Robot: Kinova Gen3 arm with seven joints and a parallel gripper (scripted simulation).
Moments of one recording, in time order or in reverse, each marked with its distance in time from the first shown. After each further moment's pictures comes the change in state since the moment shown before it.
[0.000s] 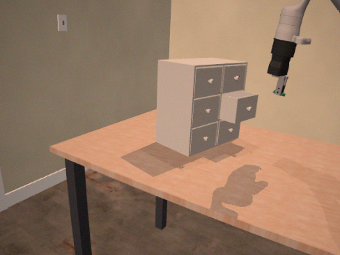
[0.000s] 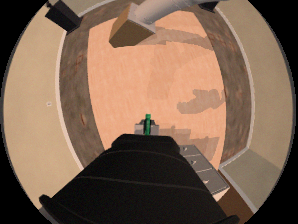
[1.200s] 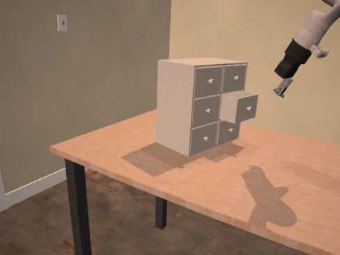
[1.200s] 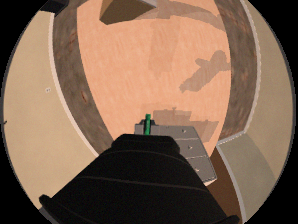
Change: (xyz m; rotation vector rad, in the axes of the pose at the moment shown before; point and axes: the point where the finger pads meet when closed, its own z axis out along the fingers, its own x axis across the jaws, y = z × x) arm 0.002 -0.004 0.000 -0.361 -0.002 -0.003
